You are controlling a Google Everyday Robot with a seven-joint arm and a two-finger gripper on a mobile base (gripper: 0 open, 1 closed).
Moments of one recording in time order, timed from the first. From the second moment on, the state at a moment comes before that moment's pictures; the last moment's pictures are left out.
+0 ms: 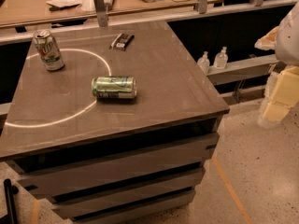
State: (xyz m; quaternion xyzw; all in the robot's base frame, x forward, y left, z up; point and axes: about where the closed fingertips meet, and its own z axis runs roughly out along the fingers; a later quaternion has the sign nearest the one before) arm 0.438 -0.217 0.976 -0.60 0.78 -0.03 0.16
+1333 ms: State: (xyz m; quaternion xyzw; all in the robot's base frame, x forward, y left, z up) arm 0.519 -0.113 0.931 -0.67 0.73 0.00 0.15
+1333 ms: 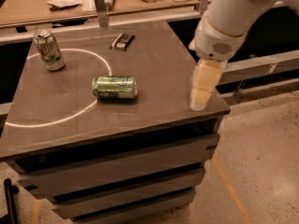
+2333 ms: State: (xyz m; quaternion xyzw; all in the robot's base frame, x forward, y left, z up) arm 0.517 0.011 0.940 -0.73 0.67 0.01 0.13
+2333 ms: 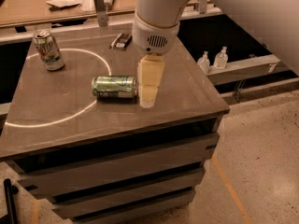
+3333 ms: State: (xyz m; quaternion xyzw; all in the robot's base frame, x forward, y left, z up) arm 0.535 0.062 0.924 -0.75 0.65 0.02 0.13
